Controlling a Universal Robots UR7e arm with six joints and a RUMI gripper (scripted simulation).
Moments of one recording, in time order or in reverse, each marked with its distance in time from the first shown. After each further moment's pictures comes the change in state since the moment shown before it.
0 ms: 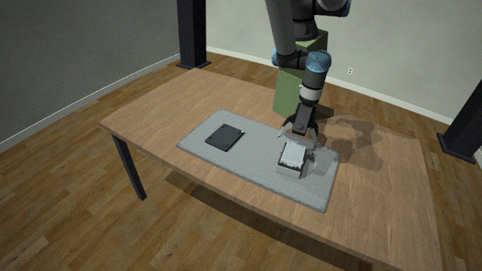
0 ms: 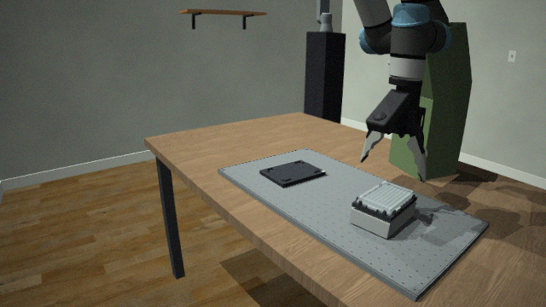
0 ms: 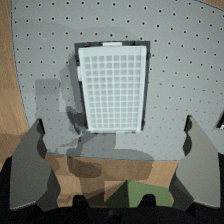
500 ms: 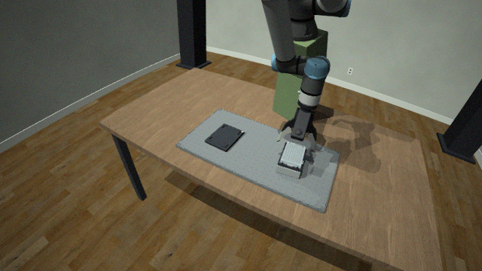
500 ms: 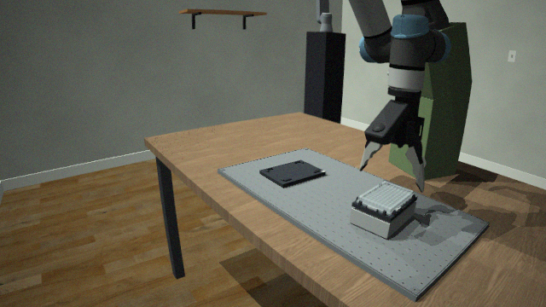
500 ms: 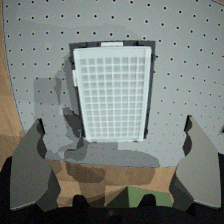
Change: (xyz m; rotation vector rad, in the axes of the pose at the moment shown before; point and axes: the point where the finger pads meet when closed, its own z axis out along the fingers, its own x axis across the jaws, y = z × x) arm 0.000 0.000 0.023 0.000 0.000 0.000
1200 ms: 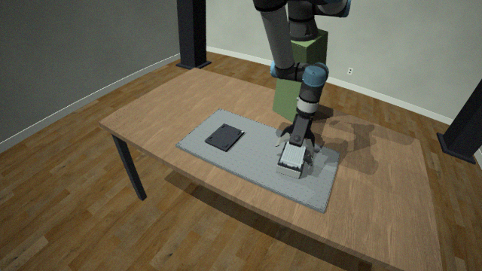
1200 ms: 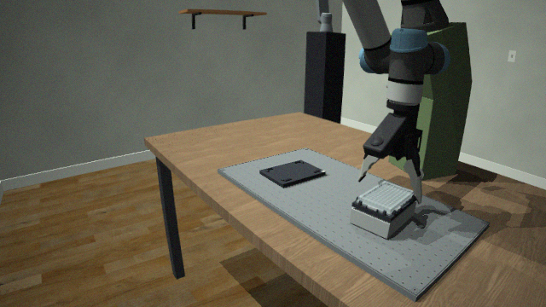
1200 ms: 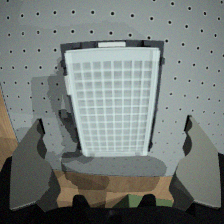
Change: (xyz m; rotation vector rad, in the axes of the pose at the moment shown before) arm 0.000 0.000 0.028 0.000 0.000 0.000
